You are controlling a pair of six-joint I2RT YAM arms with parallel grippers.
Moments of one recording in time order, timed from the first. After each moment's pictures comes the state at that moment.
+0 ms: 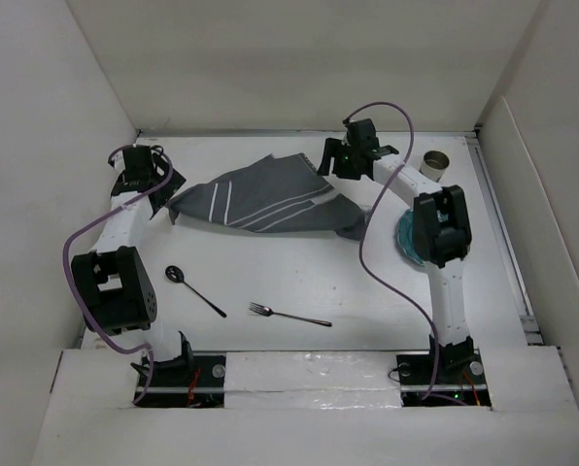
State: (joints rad) left arm 0.15 1.58 1.21 -0.41 -0.12 -0.66; right arm 0.34 2.19 1.82 -0.35 -0.15 0.40
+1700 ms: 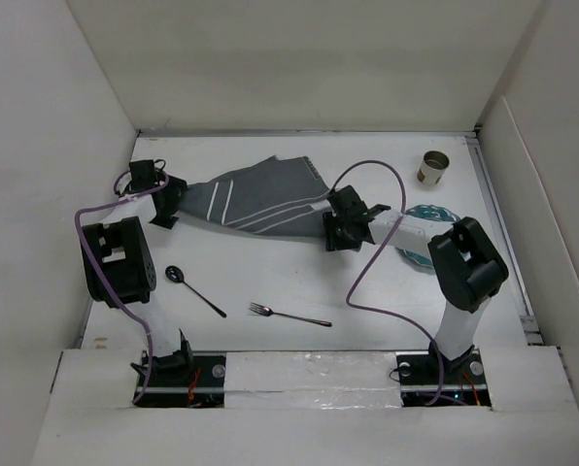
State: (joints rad) left arm 0.20 1.78 1.15 -0.24 0.02 -1.07; right arm 0.59 1.82 1.14 -0.36 0.06 0.42
